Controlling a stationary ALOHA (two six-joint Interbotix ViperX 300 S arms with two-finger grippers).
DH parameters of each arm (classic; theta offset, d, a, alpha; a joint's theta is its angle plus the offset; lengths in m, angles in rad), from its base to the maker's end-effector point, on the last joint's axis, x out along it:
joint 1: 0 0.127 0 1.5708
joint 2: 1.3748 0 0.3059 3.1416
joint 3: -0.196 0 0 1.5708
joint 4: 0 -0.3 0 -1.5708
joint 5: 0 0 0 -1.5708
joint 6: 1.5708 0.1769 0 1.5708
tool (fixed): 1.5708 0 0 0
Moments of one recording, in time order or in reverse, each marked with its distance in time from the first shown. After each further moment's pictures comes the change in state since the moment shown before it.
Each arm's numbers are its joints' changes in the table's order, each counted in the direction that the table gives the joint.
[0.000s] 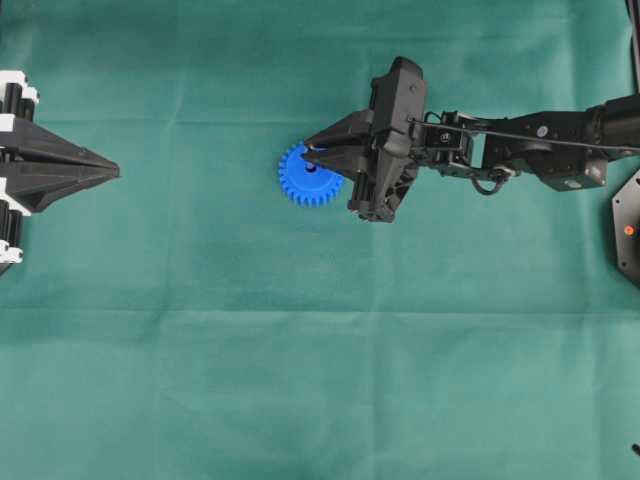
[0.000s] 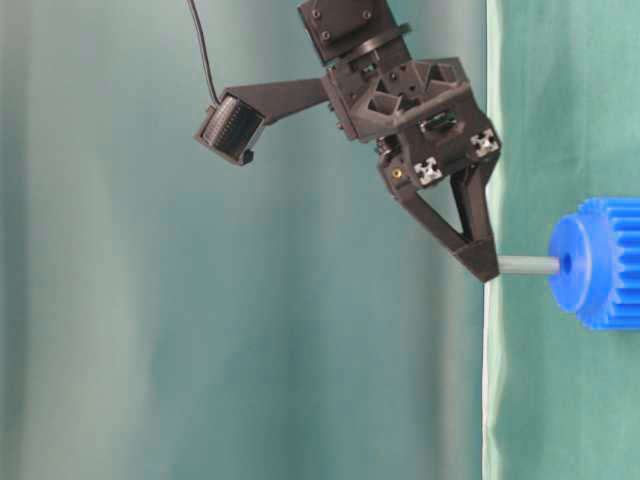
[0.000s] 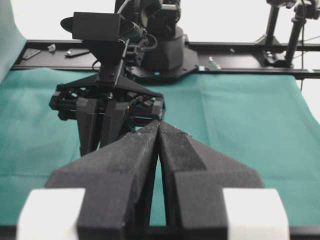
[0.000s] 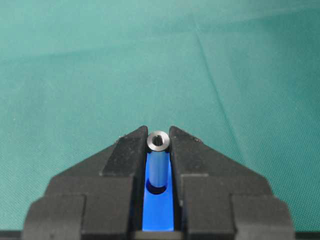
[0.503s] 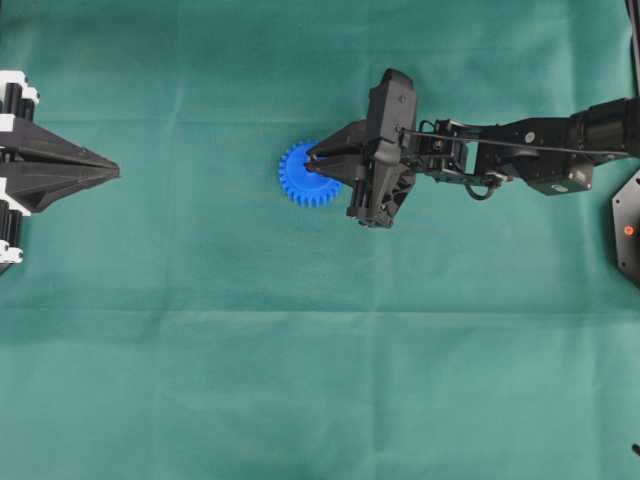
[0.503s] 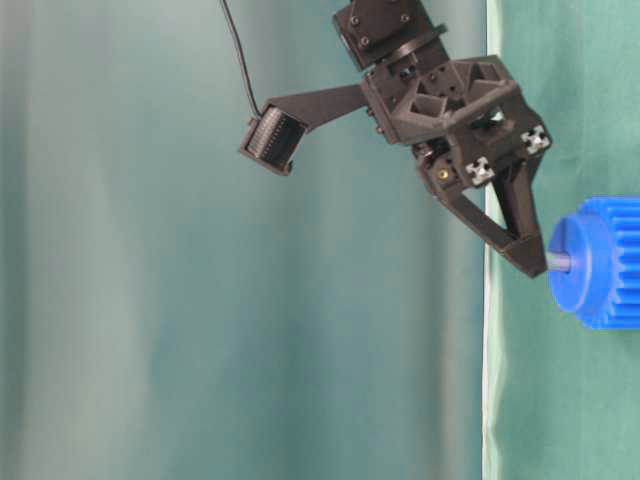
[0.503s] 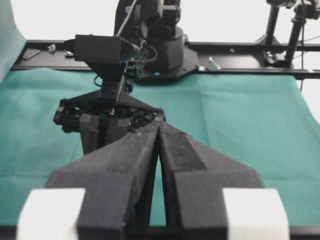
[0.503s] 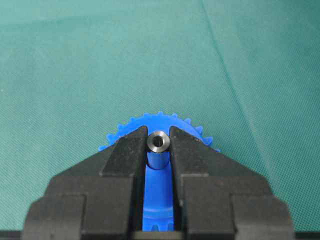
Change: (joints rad) left arm -0.002 0.000 0.002 0.002 0.000 0.000; right arm 0.003 -0.061 -0.002 0.000 -0.002 0.000
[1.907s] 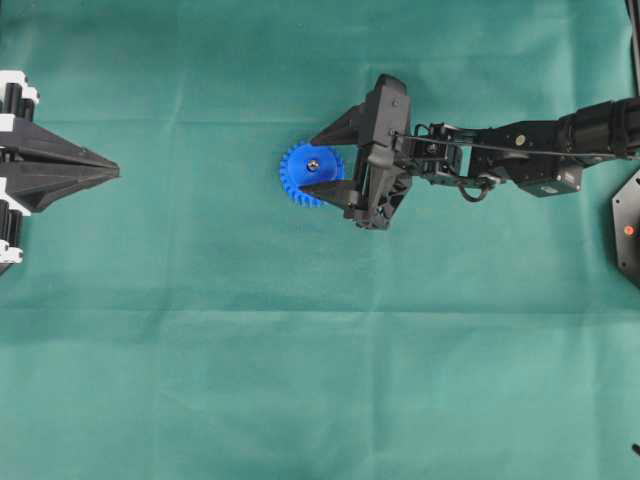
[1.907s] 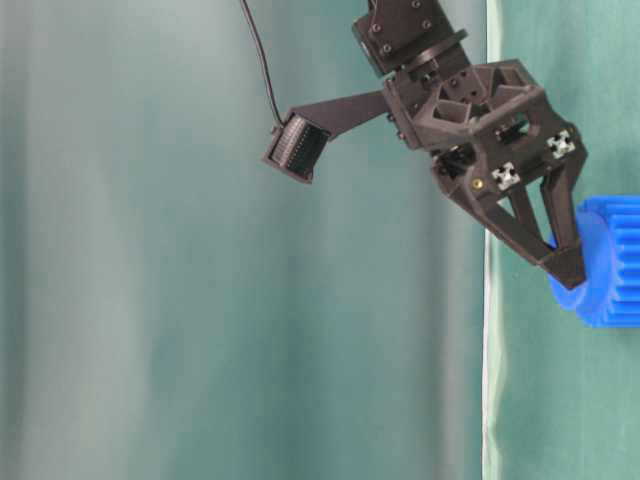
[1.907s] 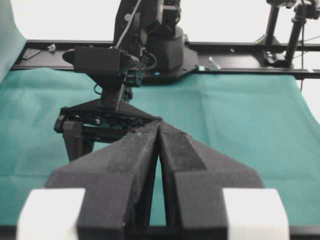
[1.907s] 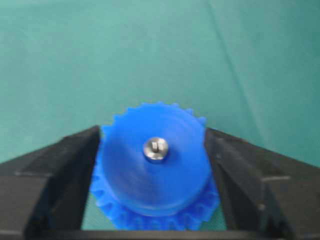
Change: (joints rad) left arm 0.000 0.000 0.000 -0.002 -0.002 0.000; right arm -0.002 -0.037 -0.009 0.000 -0.011 0.000
